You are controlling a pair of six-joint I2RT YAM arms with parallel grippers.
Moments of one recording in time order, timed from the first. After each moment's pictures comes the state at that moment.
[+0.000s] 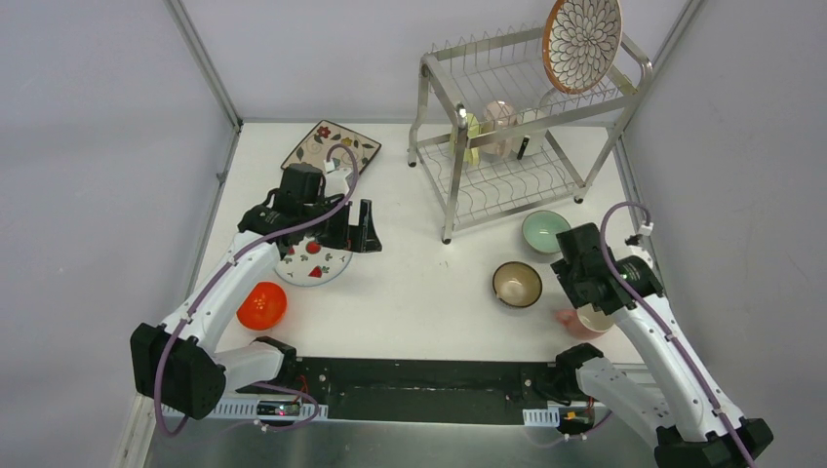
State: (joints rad) left arm -0.35 1.17 1.01 -0.60 0.43 -0.28; right arm 0.41 0.82 0.88 -1.21 0.47 1.36
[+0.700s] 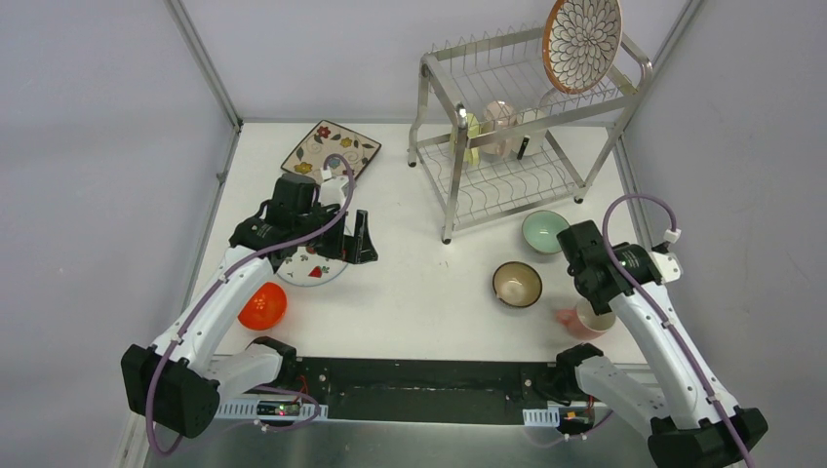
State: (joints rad) left arm -0.35 1.07 0.96 -0.63 0.45 -0.23; right arm 0.37 0.87 0.96 -1.47 0.78 1.60
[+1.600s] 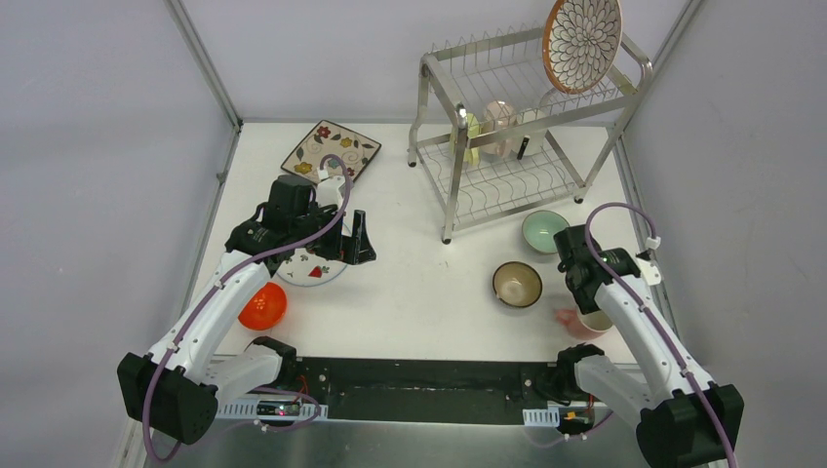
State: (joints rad) left arm -0.35 1.03 0.95 -0.63 0.43 -0.23; right arm 0.26 0.95 0.76 -1.23 0.68 1.53
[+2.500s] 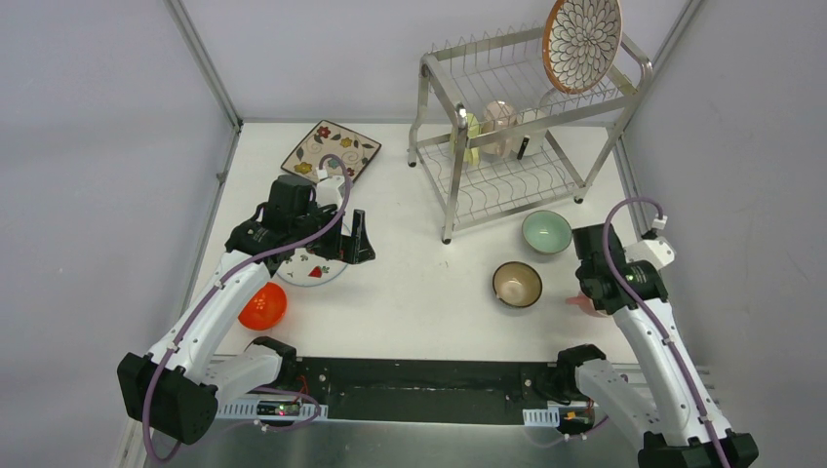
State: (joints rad) left arm -0.35 1.03 0.95 -0.63 0.41 -0.23; right arm 0.25 0.80 0.85 -1.20 0.71 1.18
